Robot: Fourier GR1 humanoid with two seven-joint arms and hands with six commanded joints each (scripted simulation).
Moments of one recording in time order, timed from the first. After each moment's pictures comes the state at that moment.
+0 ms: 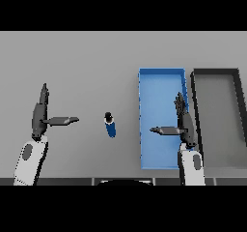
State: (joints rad) left arm -0.11 0.43 -0.16 -1.48 0.24 0.26 0.01; right arm 0.00 0.00 0.00 -1.57 0.00 0.00 0.00
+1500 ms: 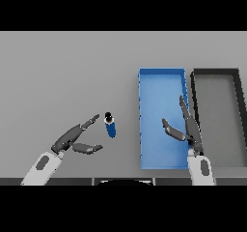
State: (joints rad) left arm -0.05 0.51 -0.50 -1.59 0.12 -0.19 -0.06; right arm 0.08 -0.15 0.07 -1.67 0.16 0.05 -0.10
